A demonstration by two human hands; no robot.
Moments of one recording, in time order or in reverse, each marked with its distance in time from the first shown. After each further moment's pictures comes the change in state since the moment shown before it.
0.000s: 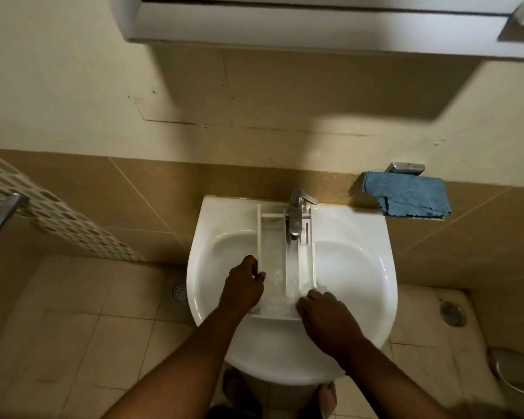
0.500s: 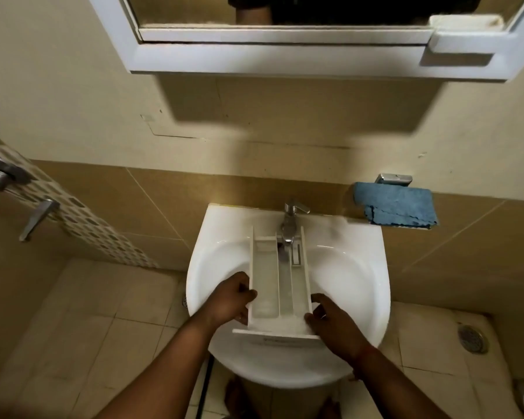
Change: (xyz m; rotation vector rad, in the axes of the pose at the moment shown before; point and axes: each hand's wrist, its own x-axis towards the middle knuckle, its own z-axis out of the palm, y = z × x) left_hand -0.043 0.016 -0.028 -0.330 -0.245 -0.144; right_hand -0.025 0.027 -0.038 0.860 -0.149 0.331
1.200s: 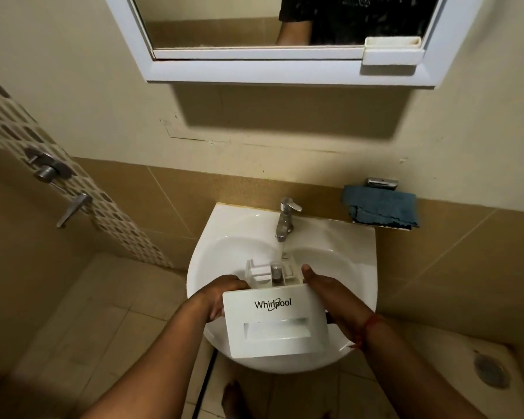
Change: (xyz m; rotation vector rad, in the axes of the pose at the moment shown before) left_hand -0.040 0.022 0.022 -0.180 0.021 -0.261; right_hand -0.036 -0.048 -0.064 0.396 -0.174 0.083
